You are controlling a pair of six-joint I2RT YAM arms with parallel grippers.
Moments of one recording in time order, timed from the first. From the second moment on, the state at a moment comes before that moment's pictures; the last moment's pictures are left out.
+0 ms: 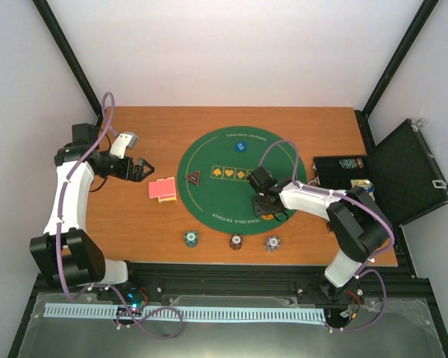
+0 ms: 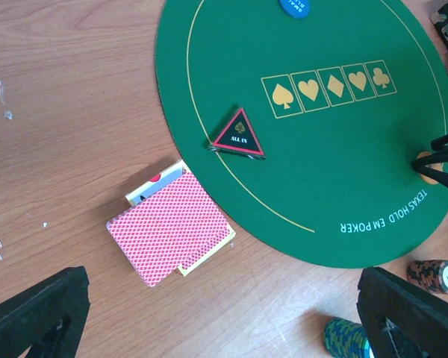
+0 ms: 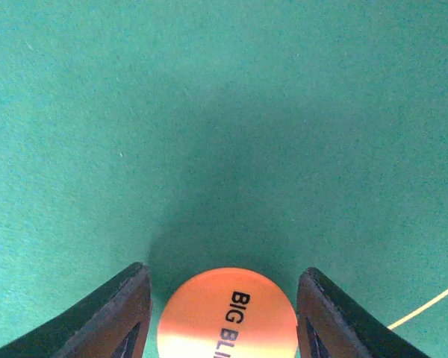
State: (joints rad) left arm 0.22 1.36 1.26 -1.03 0.63 0.40; right arm 0.66 1.67 0.93 -0.53 0.17 0.41
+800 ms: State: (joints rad) left arm 0.22 1.36 1.27 -1.03 0.59 0.40; right arm 0.67 1.59 0.99 -0.64 0.19 0.40
